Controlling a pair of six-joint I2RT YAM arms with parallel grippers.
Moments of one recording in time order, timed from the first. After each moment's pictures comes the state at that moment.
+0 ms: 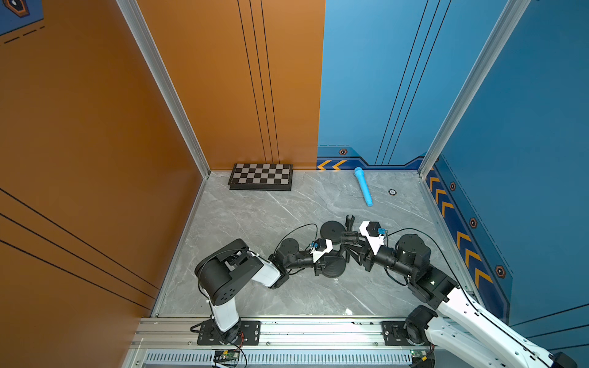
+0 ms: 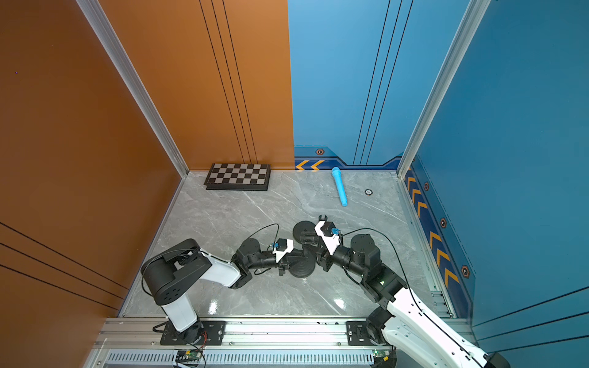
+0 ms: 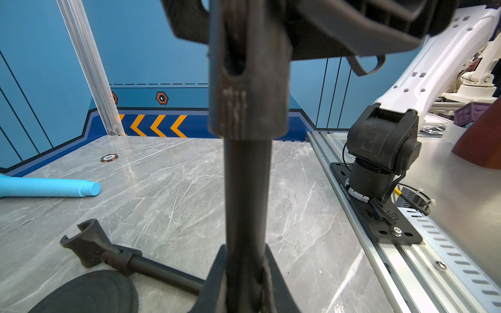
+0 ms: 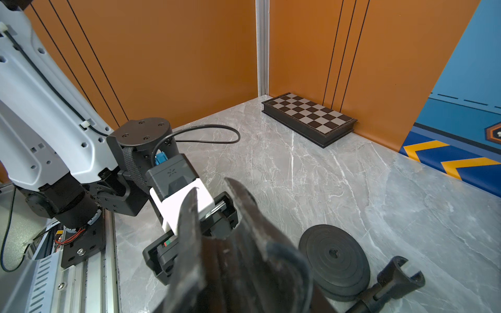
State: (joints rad) left arm -0.81 1.77 0.50 1.25 0.65 0.02; right arm 0.63 0.72 0.54 -0.02 -0.35 0.00
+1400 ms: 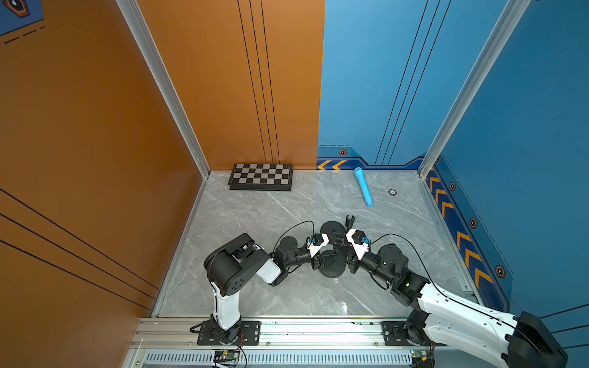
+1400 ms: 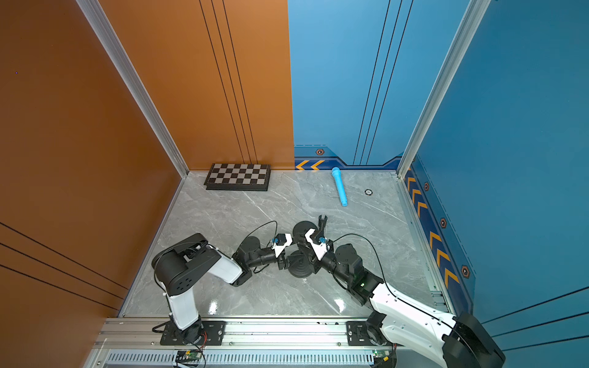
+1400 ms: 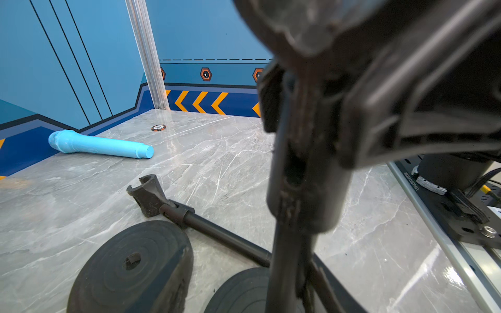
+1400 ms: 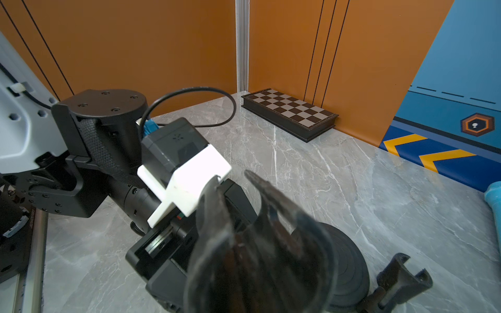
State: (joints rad) left arm -0.74 1.88 0.52 1.28 0.53 0.06; right arm 0.76 0.95 0.34 0.44 -0.10 -0.02
